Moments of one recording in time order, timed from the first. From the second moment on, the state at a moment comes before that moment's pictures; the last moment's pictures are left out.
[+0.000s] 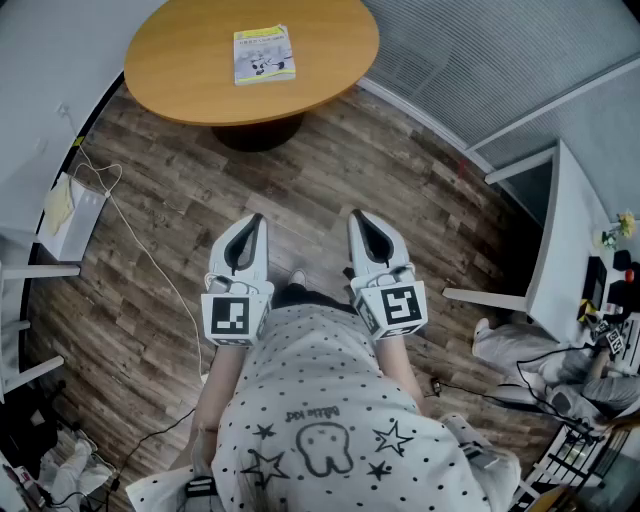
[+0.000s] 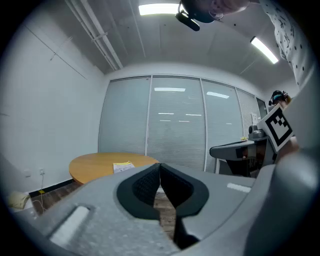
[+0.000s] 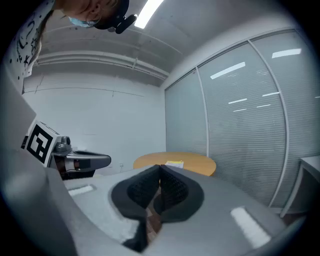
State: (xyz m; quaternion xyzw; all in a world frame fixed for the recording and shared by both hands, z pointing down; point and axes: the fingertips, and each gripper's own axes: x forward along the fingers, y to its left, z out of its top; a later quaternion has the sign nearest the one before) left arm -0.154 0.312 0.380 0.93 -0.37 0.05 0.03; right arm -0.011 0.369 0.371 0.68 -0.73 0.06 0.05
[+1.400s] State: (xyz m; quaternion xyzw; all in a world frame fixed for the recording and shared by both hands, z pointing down) left arm -0.143 0.308 0.381 0.92 -0.38 0.05 0.02; right arm 0.064 0.395 0.380 0.71 -0.70 0.06 0.07
